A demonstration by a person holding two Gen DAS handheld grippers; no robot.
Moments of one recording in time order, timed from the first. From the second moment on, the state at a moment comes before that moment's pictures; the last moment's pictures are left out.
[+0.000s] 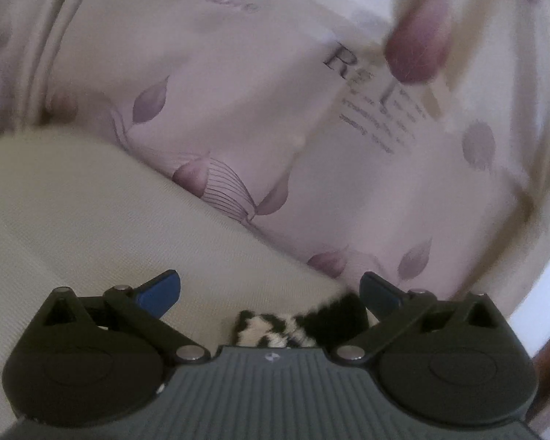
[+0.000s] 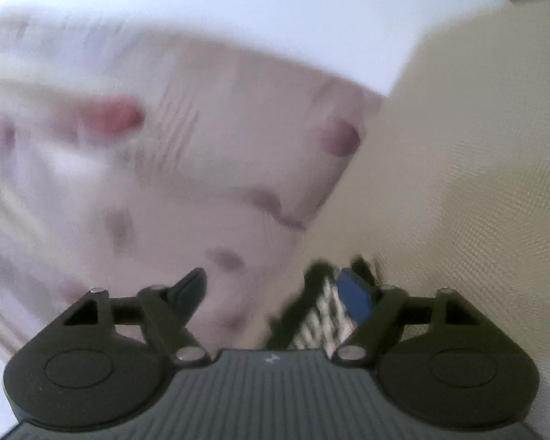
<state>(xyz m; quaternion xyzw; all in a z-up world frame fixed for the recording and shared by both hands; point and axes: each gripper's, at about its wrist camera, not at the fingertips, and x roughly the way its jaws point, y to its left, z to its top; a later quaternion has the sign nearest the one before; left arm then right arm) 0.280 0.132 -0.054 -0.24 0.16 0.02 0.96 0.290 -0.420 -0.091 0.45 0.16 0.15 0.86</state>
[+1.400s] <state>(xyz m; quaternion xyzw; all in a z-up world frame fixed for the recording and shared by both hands) 0.187 0.118 -0.111 -0.18 0.25 -0.03 0.95 0.222 -0.366 -0.091 0.17 0.29 0.14 0.93</state>
